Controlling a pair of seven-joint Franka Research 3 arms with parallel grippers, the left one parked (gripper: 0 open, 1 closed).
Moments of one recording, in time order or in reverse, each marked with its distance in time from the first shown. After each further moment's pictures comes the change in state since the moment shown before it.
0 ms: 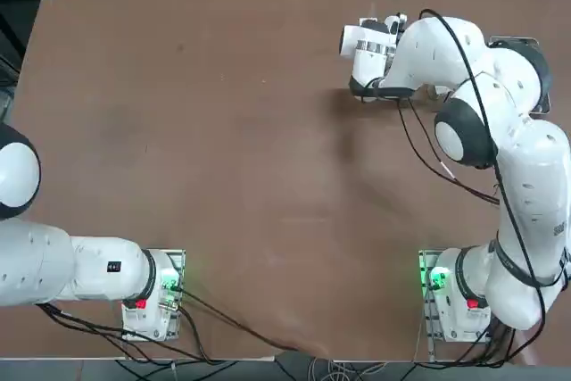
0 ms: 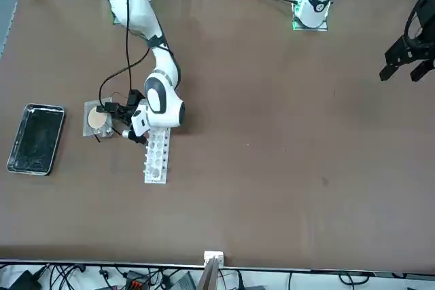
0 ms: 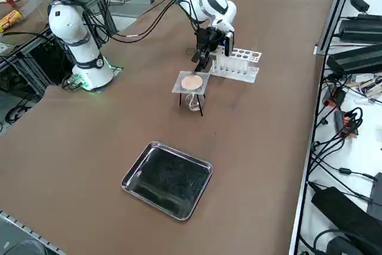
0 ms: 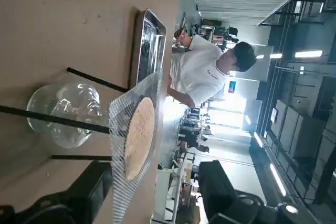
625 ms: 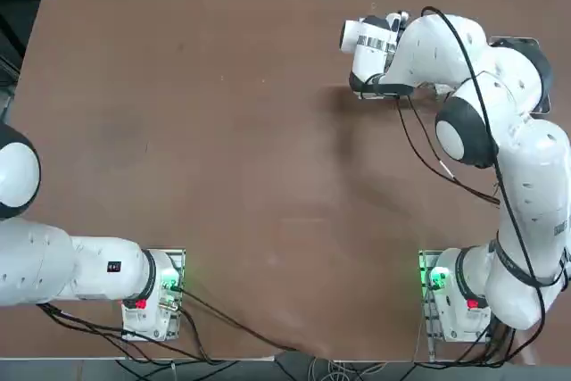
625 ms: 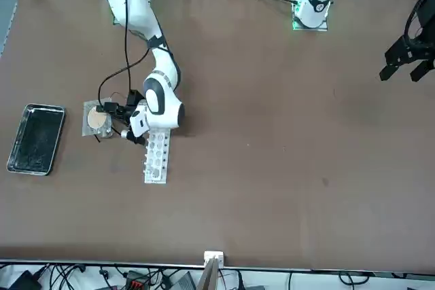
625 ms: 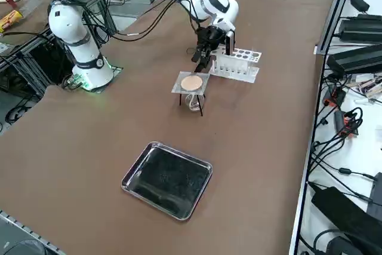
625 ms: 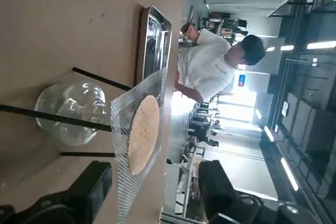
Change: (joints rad) arm -0.005 -0.003 -0.002 0.033 0.047 0.000 0.004
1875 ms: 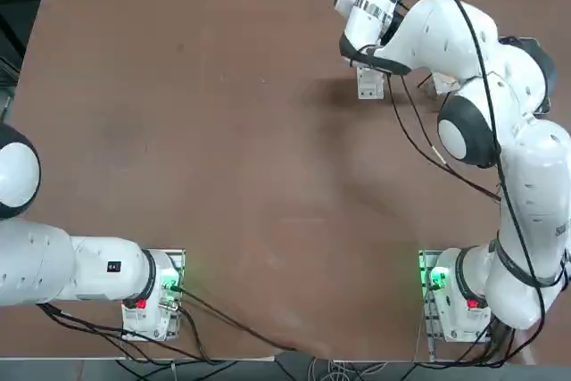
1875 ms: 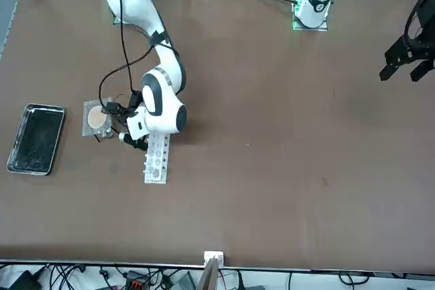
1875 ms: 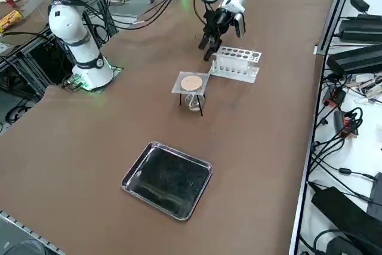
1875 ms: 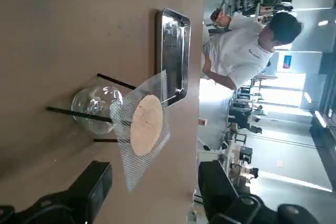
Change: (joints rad) arm -0.003 -0.028 -0.005 0.215 0.150 -0.077 -0.084
